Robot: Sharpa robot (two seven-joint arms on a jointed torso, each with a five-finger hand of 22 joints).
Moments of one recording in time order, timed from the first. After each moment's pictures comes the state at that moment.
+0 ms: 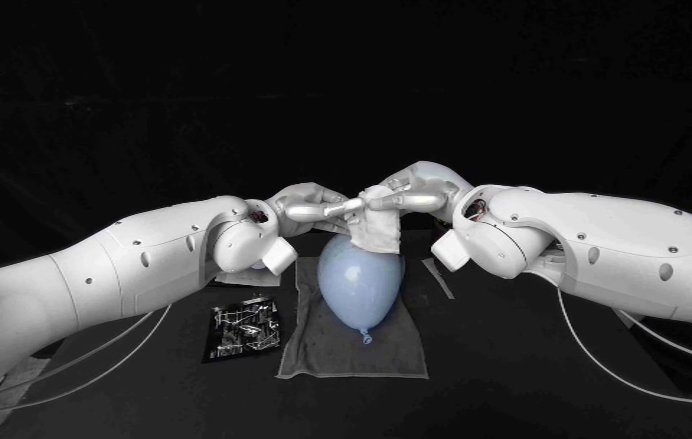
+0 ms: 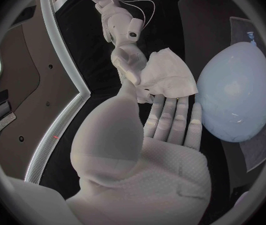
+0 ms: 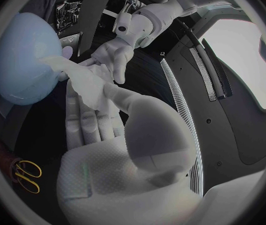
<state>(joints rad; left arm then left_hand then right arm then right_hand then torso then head) 1.21 -0.63 -0.06 1.23 -0.25 0.15 0.12 1.39 -0.06 -0.06 0.29 0.05 0.85 0.18 0.31 0.23 0.96 0.17 0.11 0.07 0.81 0.18 0.19 0.38 0.12 0.54 0.29 0.05 0.05 1.35 -0.75 -0.17 1.57 -0.41 -0.33 0.02 1.28 0.06 0.60 -0.18 0.04 1.03 0.16 0.27 0.28 1.27 0.11 0.06 0.06 1.19 0.07 0.27 0.36 0.15 0.85 0.17 0.51 0.27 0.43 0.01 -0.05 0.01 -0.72</state>
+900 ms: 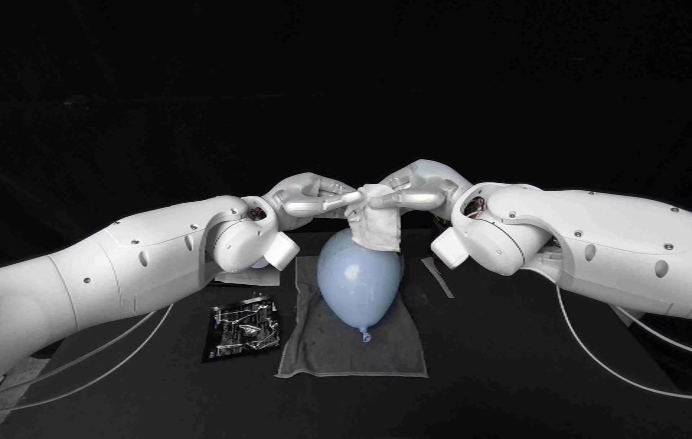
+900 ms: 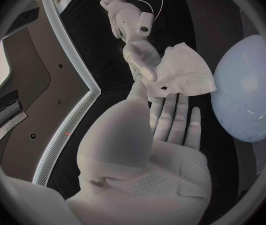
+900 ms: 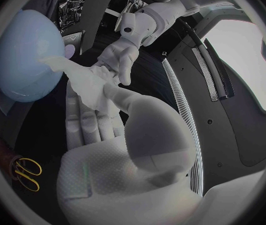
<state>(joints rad) 1.21 -0.63 -0.06 1.24 -0.22 0.12 0.23 1.55 0.01 -0.08 0.29 0.05 0.89 0.14 0.30 0.21 1.00 0.17 0.12 0.07 0.82 0.17 0.20 0.36 0.16 0.44 0.29 0.05 0.05 1.35 -0.74 -0.17 1.56 -0.42 -0.33 0.01 1.28 0.06 0.61 -0.18 0.04 1.02 0.16 0.28 0.28 1.27 0.11 0.06 0.06 1.19 0.06 0.26 0.37 0.15 0.84 0.17 0.52 0.28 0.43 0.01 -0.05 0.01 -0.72</state>
